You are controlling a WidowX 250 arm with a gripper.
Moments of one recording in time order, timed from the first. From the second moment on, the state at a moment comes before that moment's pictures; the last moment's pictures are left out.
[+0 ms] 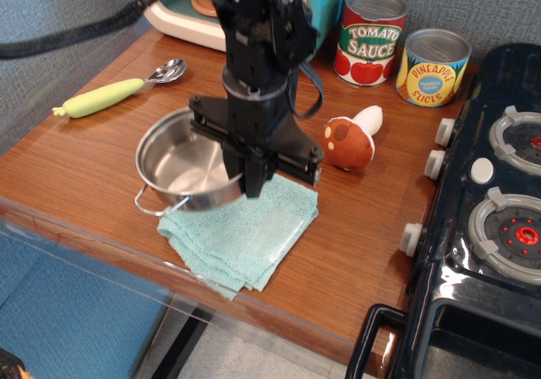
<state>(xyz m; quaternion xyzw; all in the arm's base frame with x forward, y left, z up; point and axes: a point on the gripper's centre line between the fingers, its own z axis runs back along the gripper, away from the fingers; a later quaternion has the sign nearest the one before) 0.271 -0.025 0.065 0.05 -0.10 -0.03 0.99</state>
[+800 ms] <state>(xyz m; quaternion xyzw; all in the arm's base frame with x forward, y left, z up) 0.260 -0.030 0.029 0.07 -0.05 -0.04 1.00</state>
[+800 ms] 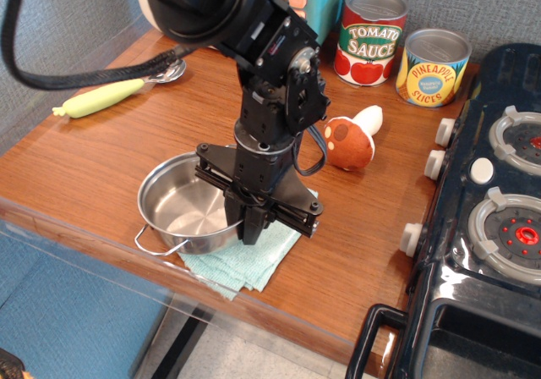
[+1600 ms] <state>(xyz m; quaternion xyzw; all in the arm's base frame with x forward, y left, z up) 0.270 -0.048 0.017 0.06 -0.06 -0.07 0.99</state>
